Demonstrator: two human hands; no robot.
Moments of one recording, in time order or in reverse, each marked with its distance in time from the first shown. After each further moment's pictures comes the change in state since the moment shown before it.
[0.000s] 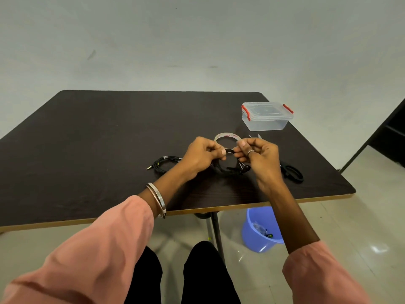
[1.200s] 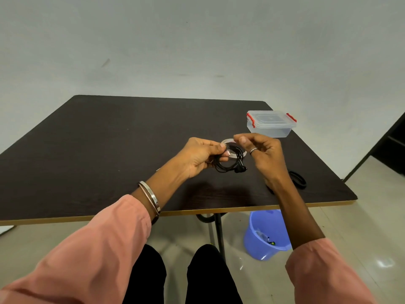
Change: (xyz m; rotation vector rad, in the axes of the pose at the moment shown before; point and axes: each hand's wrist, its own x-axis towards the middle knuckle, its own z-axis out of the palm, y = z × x) left_hand -0.022 0.026 -0.025 -0.622 -0.021 -0.249; right_hand 0.000 -0.024 0.001 -0.110 -0.201 -0.315
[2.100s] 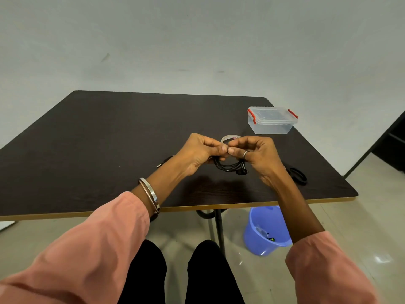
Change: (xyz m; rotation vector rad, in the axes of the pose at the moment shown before) left_hand -0.002 -0.005 -0.007 0.216 -0.028 0.120; right_hand 0.000 0.004 0.006 0.135 -0.100 0.234
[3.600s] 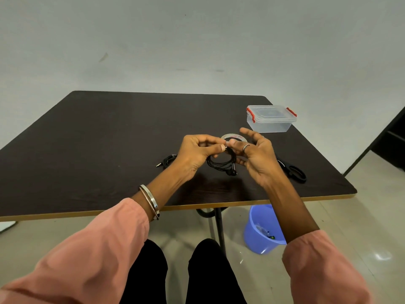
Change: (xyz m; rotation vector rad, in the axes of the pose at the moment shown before) left_hand -0.004 -0.012 0.001 -0.060 0.097 0.212; right_hand 0.001 -0.001 0.015 0.318 0.180 0.266
